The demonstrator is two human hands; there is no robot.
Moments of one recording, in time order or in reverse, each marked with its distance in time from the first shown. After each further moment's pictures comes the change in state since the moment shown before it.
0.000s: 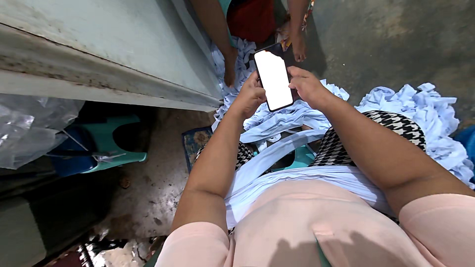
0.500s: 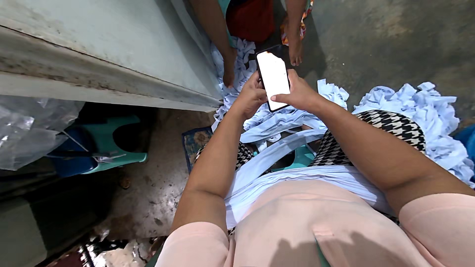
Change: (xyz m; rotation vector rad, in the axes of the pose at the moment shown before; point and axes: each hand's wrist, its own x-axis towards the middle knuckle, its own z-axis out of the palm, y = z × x) left_hand 0.001 -0.002 0.000 -0.004 -0.035 -0.016; right_hand 0.001 0.012 0.012 -0.221 -0.001 -0.041
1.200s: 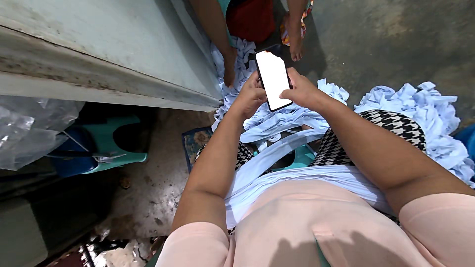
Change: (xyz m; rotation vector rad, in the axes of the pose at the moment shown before) left_hand 0.000 0.000 -0.002 0.011 -0.004 0.012; right_hand 0.001 -0.007 -0.008 0.017 -0.058 0.044
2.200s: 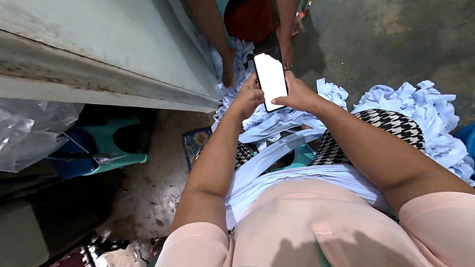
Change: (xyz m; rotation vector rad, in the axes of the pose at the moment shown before) left_hand 0.001 -0.003 -0.004 0.038 0.022 -0.031; right_hand -0.001 0.006 0.006 -0.097 0.008 -0.027
